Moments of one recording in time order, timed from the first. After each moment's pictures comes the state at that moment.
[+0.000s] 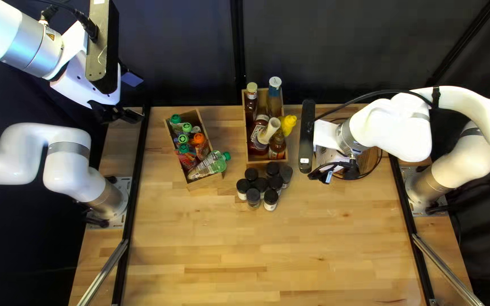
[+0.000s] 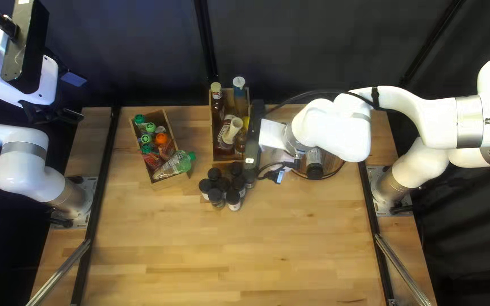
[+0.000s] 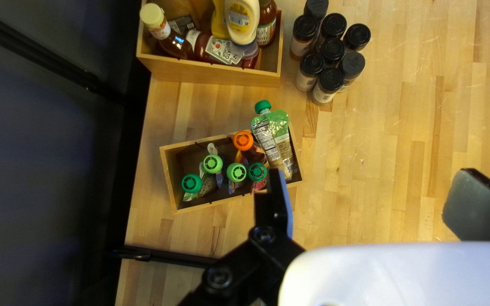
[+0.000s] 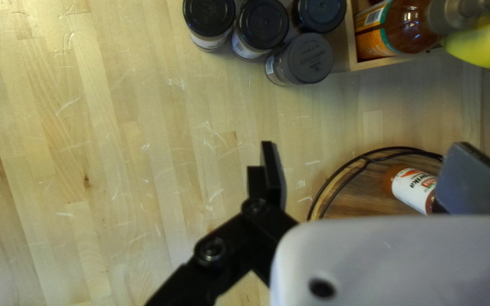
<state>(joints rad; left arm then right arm) 0.10 -1.06 0.03 0.92 0.07 1.41 0.05 2.49 0.49 -2.51 0.67 0.19 0.77 -0.03</state>
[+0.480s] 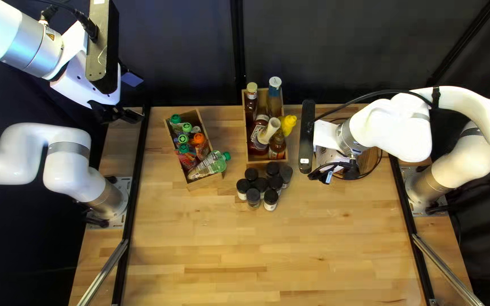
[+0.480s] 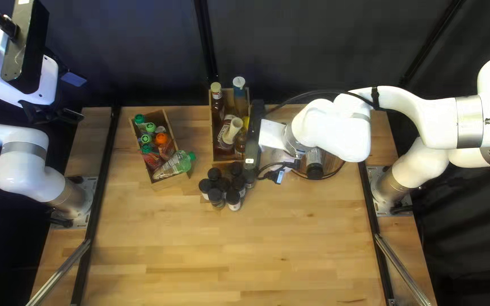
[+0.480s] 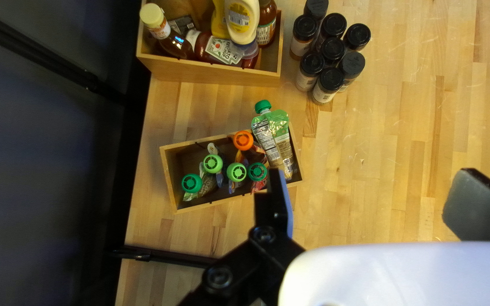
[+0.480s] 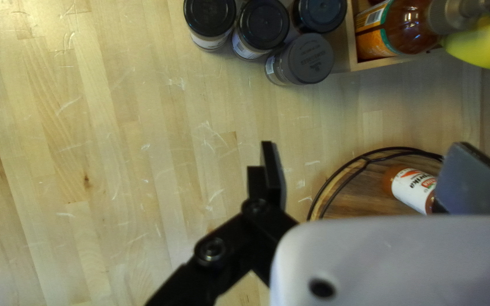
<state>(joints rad) 0.10 -1.06 0.03 0.92 0.07 1.41 0.05 2.51 0.50 -2.52 0.68 0.20 0.79 -0.05</state>
